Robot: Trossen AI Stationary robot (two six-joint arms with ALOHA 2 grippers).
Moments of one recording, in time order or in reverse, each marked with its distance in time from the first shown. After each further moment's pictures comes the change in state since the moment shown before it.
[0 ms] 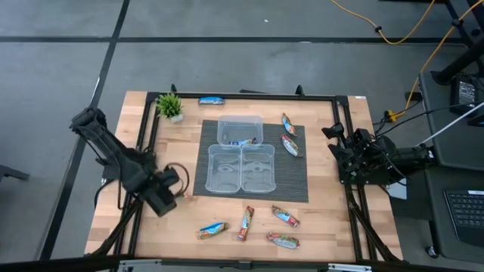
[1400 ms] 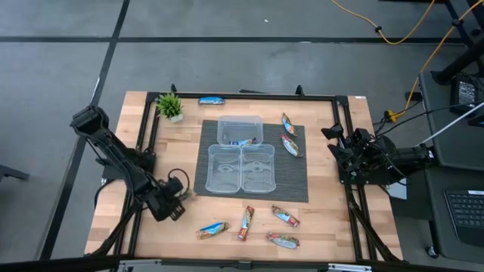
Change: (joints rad) left arm -0.069 -0.028 -0.424 0.755 -0.116 -0.239; right arm 0.000 0.000 0.000 -0.007 -0.001 0.026
